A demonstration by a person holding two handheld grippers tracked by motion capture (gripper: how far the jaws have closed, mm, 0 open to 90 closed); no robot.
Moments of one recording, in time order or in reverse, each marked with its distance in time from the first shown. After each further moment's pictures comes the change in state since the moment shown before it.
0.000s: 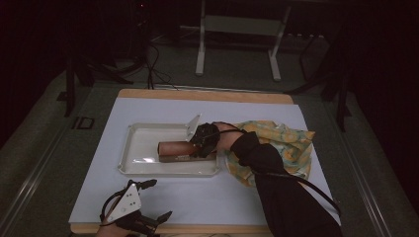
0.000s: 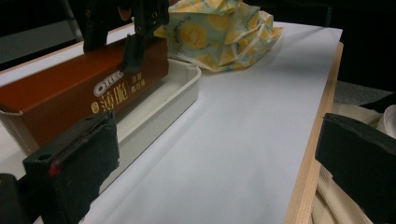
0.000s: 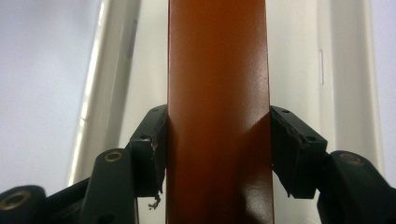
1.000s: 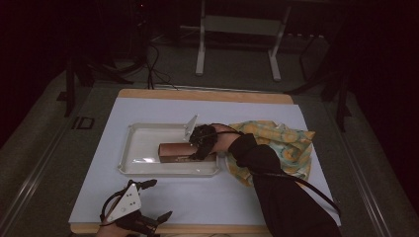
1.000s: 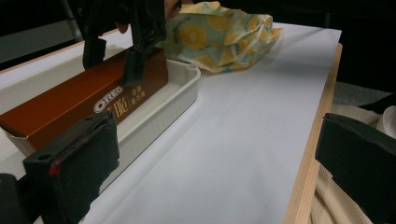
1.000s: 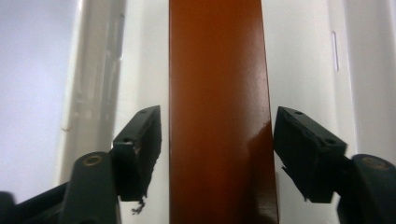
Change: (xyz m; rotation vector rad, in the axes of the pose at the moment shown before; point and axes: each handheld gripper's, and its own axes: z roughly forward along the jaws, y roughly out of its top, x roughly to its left) left arm 0.000 0.000 0.000 -0.001 -0.002 -0.004; right arm -0.006 -0.002 0.015 0.014 0.019 0.072
